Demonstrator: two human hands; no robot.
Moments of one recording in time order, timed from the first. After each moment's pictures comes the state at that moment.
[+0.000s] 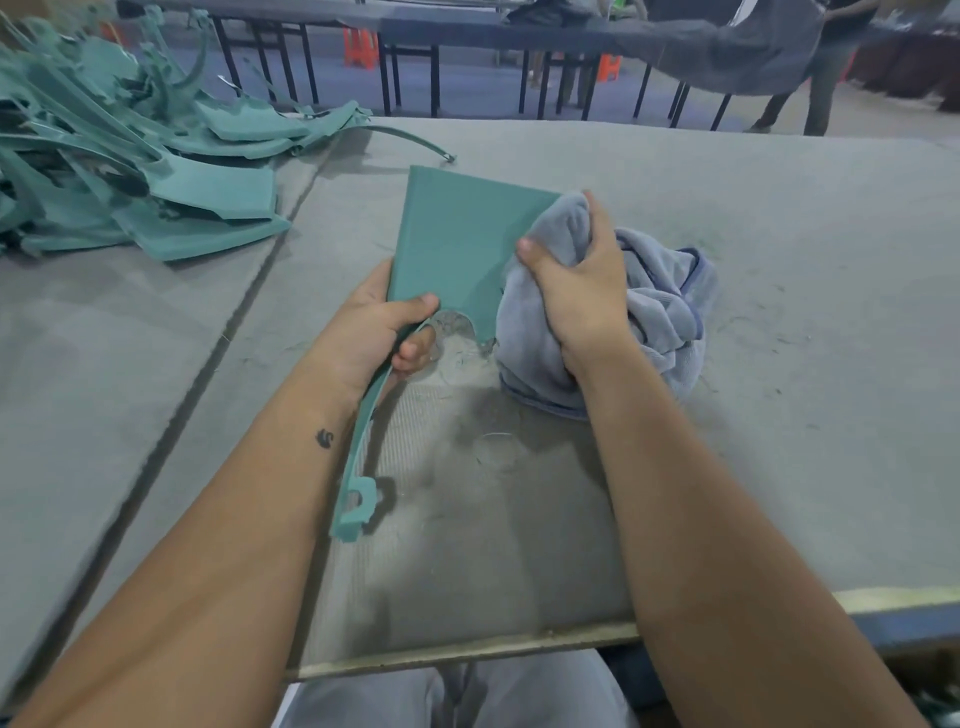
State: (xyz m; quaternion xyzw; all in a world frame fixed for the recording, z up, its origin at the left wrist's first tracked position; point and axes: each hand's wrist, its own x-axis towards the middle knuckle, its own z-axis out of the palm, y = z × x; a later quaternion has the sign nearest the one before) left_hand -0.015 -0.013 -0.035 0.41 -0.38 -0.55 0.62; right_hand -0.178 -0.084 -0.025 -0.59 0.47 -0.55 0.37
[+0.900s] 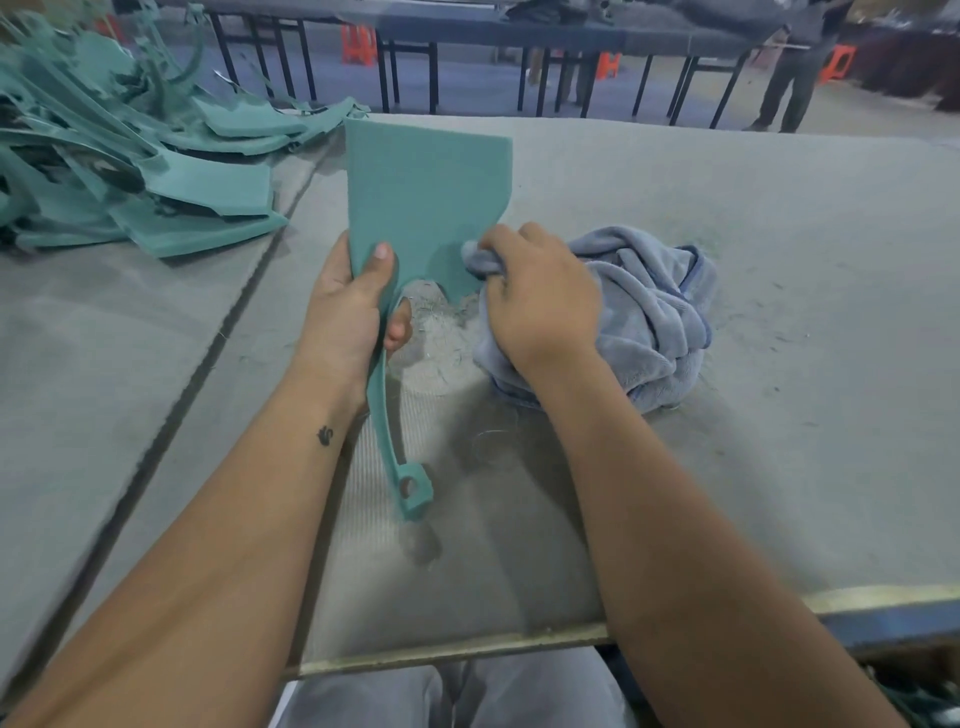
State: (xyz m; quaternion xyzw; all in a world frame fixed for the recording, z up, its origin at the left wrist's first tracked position) left_hand -0.014 -0.010 -0.031 0.43 -0.37 -0.42 0.71; right_hand -0.158 -0.069 -0.024 -0.79 0.49 -0.35 -0.04
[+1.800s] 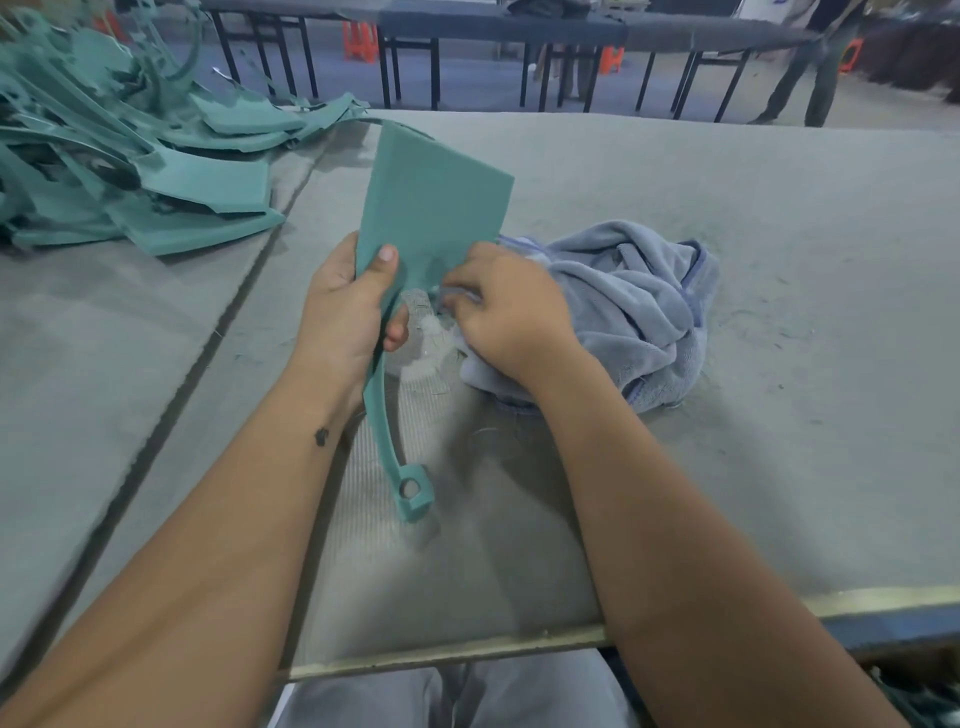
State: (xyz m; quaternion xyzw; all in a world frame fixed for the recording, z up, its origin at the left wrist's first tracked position) left_hand -0.016 -0.013 -0.033 0.47 -0.42 -0.37 0.68; right_hand -0.145 -0.070 -0.027 -0.88 0.40 -0.25 0.02
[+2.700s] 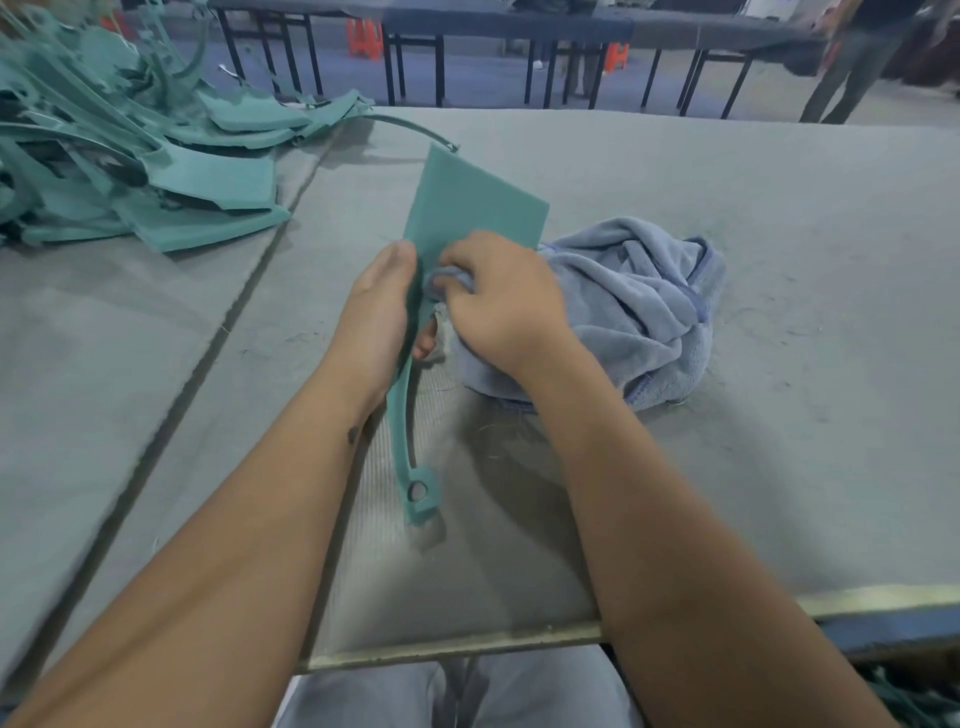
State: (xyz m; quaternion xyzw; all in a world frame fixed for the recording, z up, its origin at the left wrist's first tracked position) left_hand -0.026 -0.018 -0.039 0.46 -0.40 -0.45 0.66; right_hand -0.136 -0.055 -0.014 -0.86 0.42 -0.29 0.09
